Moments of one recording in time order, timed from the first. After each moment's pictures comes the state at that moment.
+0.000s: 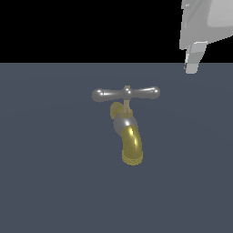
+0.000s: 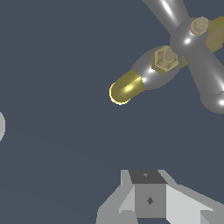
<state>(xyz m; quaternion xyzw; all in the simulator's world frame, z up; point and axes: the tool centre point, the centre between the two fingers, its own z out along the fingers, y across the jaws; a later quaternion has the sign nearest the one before) -0.156 -0.144 0.283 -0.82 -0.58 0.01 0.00</state>
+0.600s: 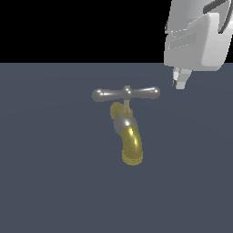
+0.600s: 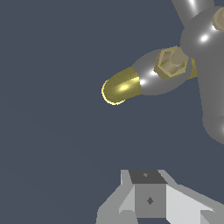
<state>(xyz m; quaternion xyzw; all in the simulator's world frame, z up) -0.117 -0.148 0.244 -0.74 -0.67 0.00 0.00</state>
